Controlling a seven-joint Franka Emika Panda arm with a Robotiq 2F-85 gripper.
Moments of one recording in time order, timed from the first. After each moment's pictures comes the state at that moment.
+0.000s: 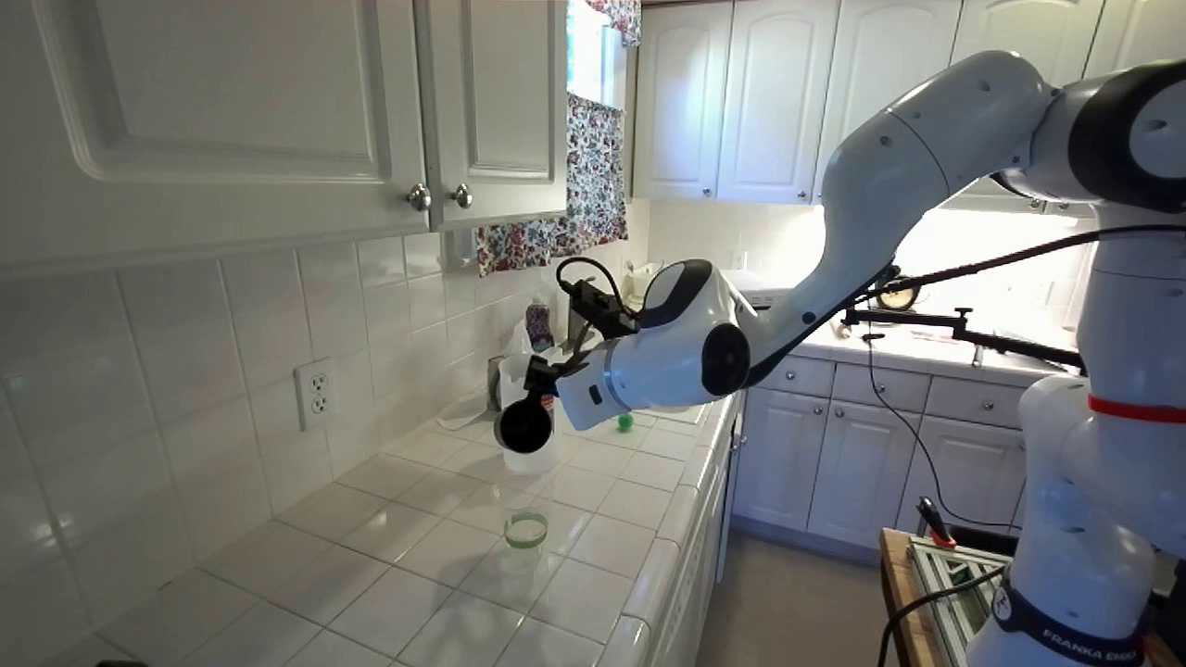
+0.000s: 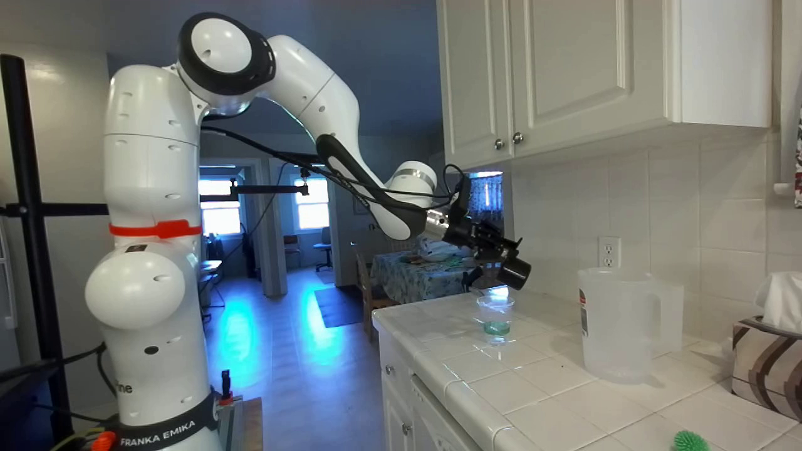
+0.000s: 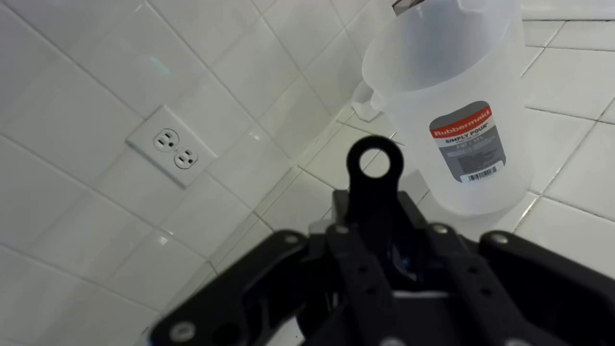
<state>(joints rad) 0.06 0.09 0.02 -2.18 -1.98 2.58 -0.26</state>
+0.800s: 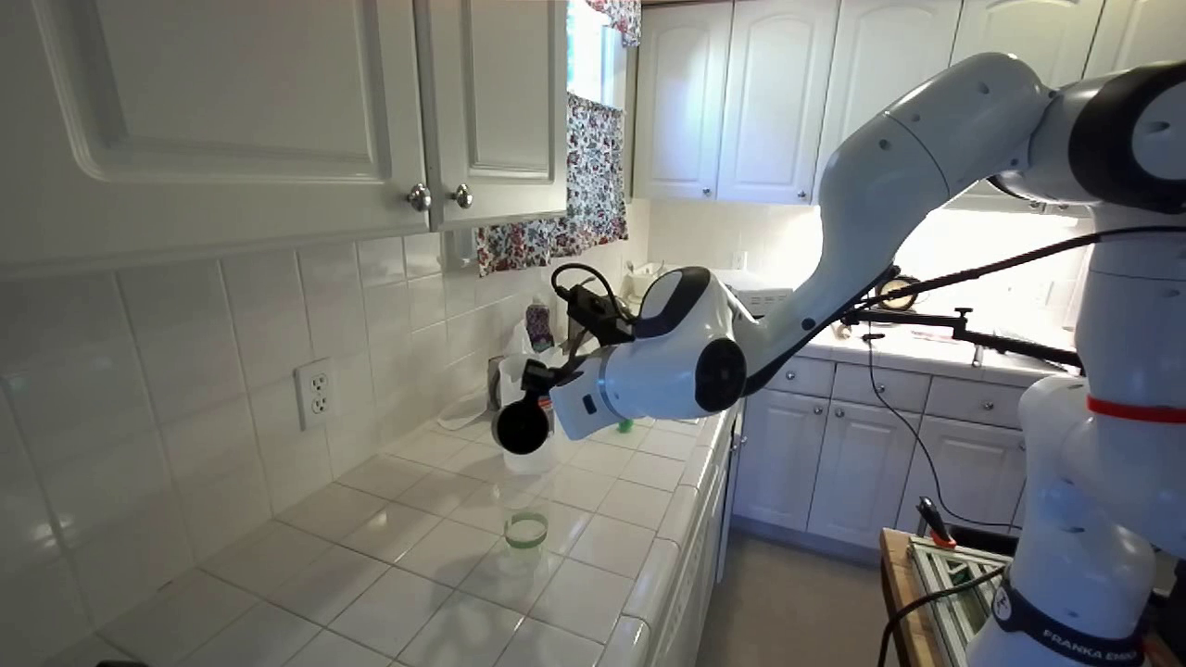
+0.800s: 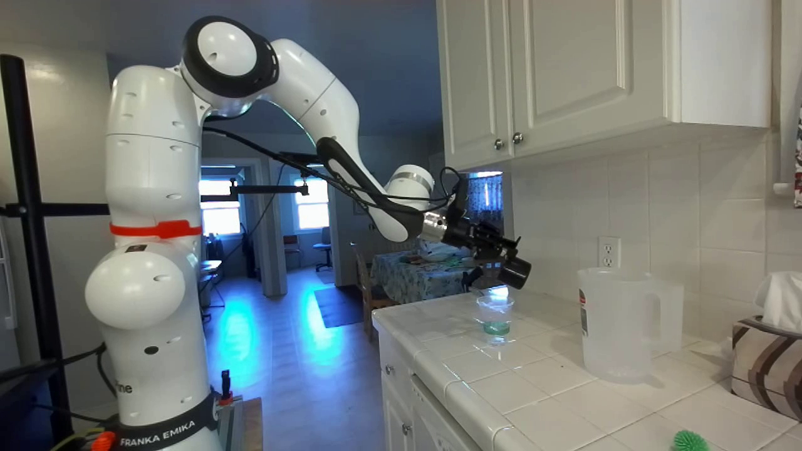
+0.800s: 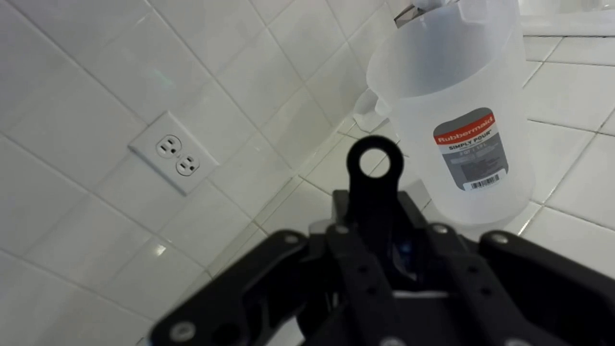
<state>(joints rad) 0.06 0.10 0.05 -2.18 -1.98 2.50 -0.26</state>
